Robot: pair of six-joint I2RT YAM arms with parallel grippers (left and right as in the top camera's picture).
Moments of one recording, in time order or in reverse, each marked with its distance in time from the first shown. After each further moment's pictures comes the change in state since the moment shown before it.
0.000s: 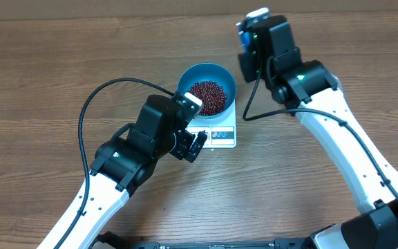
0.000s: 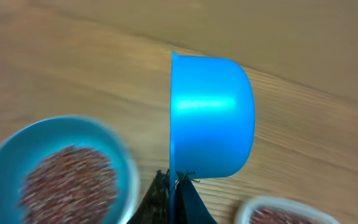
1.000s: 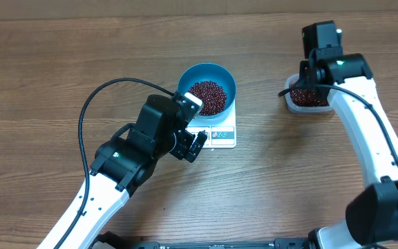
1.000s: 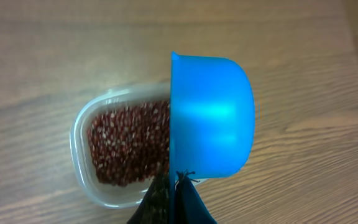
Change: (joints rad) left arm 0.000 0.000 0.000 0.000 0.000 0.000; right arm -0.276 0.047 -0.068 -0.262 0.223 0.156
